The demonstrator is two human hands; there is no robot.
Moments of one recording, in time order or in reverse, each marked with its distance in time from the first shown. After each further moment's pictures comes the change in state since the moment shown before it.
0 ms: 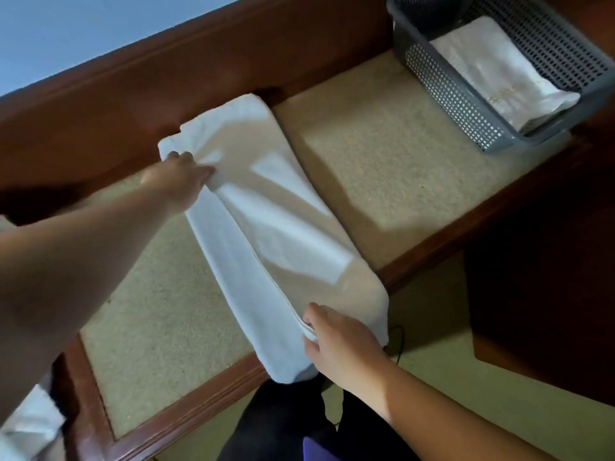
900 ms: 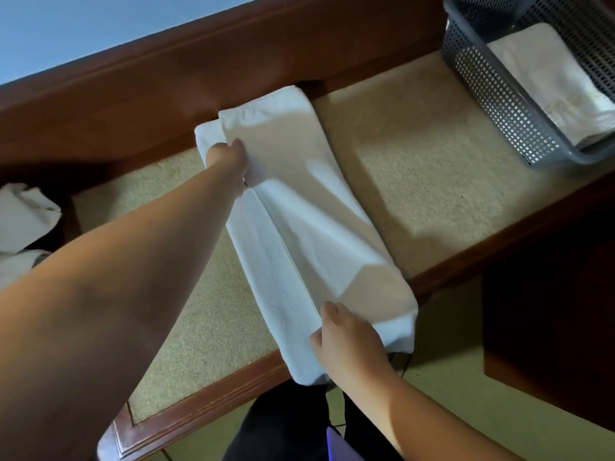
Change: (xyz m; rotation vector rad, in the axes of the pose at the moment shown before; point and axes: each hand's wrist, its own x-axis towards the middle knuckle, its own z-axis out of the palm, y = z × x) left_hand 0.035 0.039 -0.007 -1.811 0.107 -1.003; right_hand 0.033 -0.024 0.039 -0.272 0.367 0.037
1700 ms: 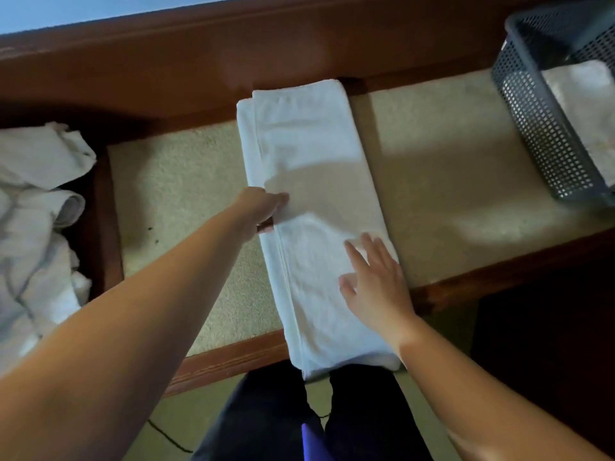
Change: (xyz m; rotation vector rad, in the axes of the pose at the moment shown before) left_hand -0.053 -0.093 -0.057 0.293 -0.203 -0.047; right_hand 0.064 0.051 -0.013 -0.024 -0.322 -0.010
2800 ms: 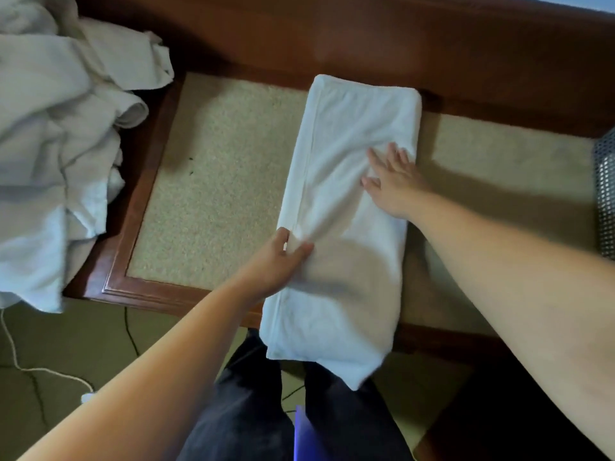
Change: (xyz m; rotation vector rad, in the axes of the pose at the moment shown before) left_hand -0.128 -0.092 0.047 -0.090 0.032 0.090; right_hand 0.206 -0.006 -0.099 -0.302 -0.221 -0.295
